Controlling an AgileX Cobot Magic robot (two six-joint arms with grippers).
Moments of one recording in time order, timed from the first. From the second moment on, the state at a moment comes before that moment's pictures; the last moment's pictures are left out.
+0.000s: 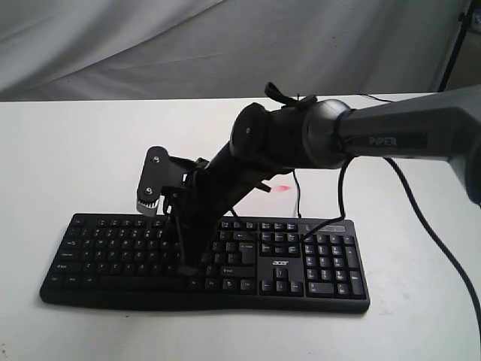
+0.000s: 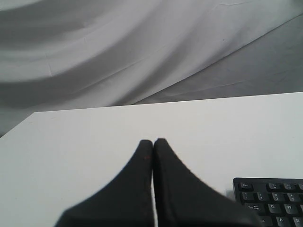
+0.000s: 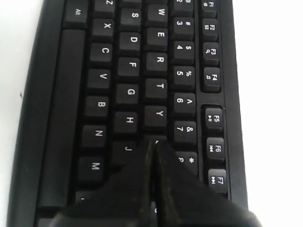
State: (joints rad) left arm 0.13 0.00 -0.01 0.03 0.19 0.09; right arm 0.43 2.16 -1.47 0.72 0.61 -1.38
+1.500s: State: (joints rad) left arm 0.13 0.00 -0.01 0.03 0.19 0.09; right arm 0.51 2.17 -1.47 0.72 0.61 -1.37
